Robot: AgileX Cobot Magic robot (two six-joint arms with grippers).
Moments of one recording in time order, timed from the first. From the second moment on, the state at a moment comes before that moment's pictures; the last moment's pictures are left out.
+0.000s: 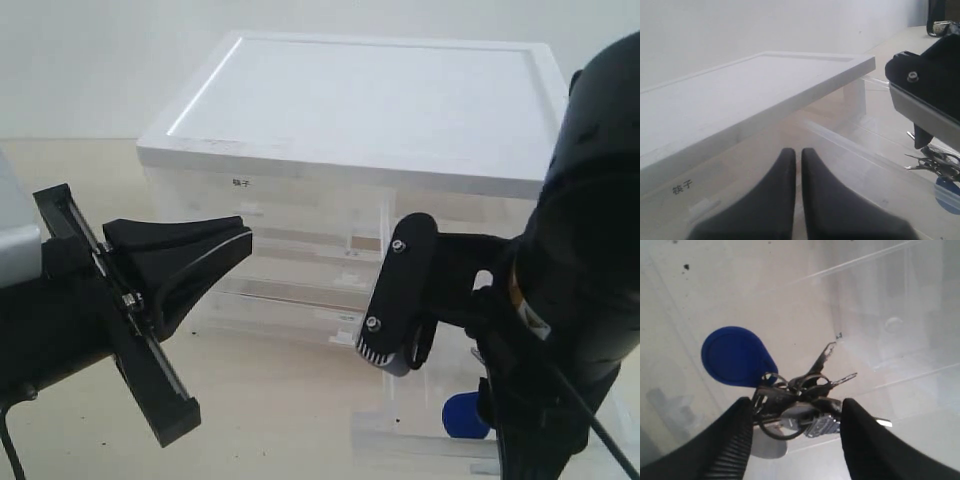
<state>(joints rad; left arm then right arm) -0.75 1.19 -0.28 0.18 -0.79 0.03 1.01 1.35 -0.92 -0.33 1.17 -0.07</state>
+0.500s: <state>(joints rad) -0.75 1.19 -0.28 0.18 -0.79 0.03 1.01 1.36 -0.88 -0.61 1.09 0.12</state>
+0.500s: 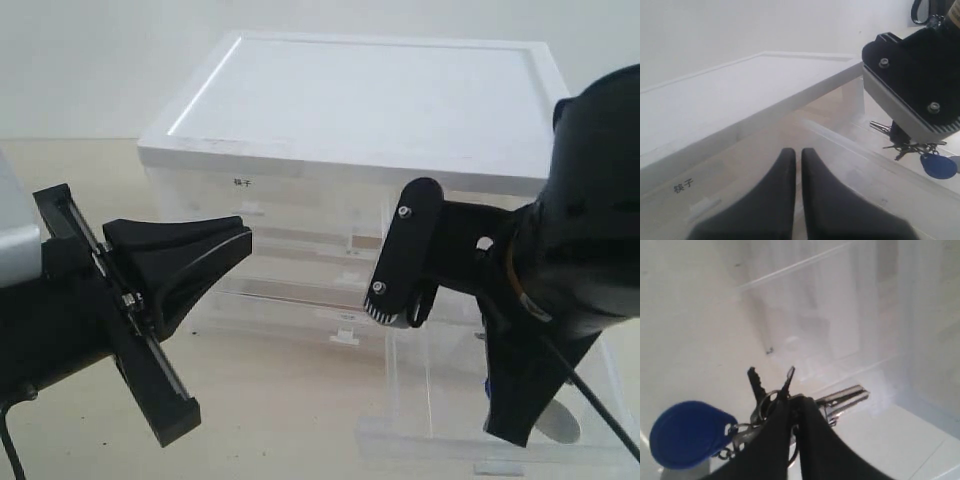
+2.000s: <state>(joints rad) -0.75 1.19 -0.28 0.18 -0.78 0.02 1.01 1.37 -0.89 -0.49 1.12 0.54</state>
